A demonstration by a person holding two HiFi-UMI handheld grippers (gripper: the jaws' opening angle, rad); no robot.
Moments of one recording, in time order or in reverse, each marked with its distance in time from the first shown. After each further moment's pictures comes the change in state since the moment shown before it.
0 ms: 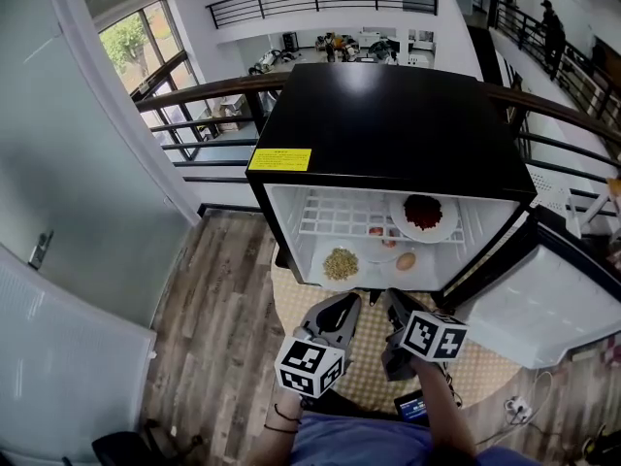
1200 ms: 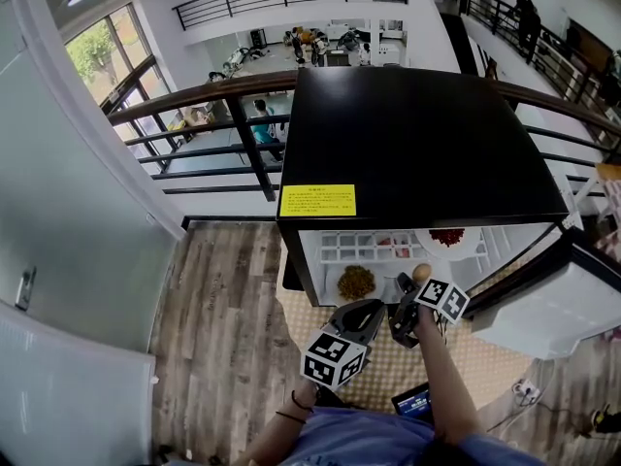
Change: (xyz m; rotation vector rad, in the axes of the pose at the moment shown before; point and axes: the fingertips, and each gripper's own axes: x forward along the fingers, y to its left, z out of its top) left arm 0.051 0.042 -0.036 -0.062 0.144 -0.272; right arm 0.119 -0.118 -0.003 0.448 -0.066 -0.292
